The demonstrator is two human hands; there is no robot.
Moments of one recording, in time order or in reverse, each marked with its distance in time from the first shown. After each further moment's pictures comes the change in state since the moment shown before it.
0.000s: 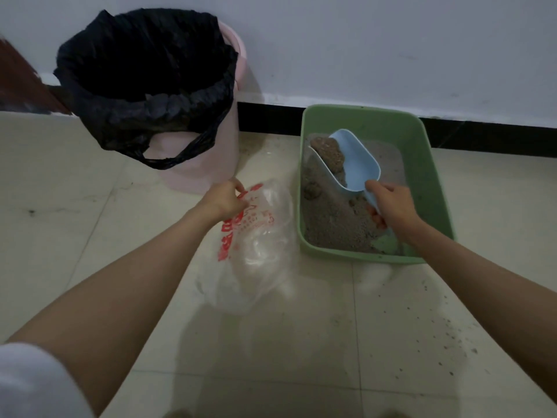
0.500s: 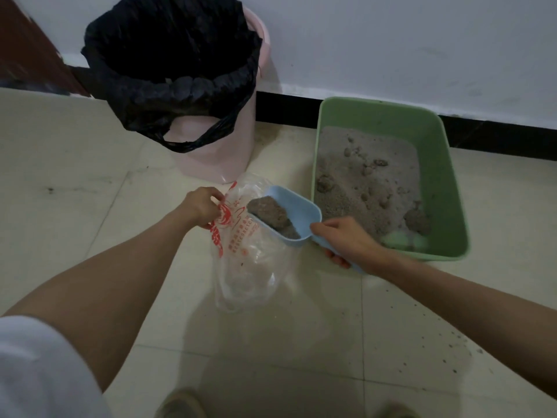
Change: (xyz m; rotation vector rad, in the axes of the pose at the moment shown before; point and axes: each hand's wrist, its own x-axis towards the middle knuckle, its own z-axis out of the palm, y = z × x) left_hand -0.019 -0.065 -0.006 -0.229 -0.030 -0.202; right_hand -0.078 -0.006 0.065 -0.262 -0.482 0.033
